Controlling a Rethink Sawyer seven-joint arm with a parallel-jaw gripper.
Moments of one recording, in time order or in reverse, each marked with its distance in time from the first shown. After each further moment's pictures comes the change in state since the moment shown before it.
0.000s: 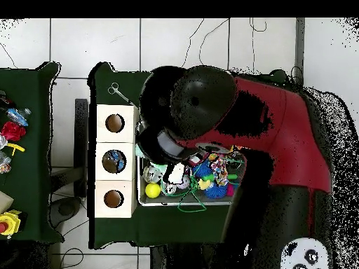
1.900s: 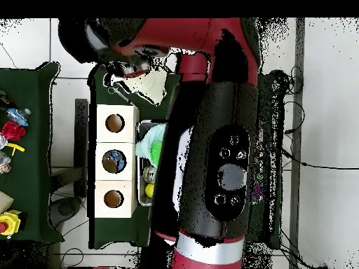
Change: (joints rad) arm 0.136 0.446 -0.071 -0.738 0.227 -0.015 0.679
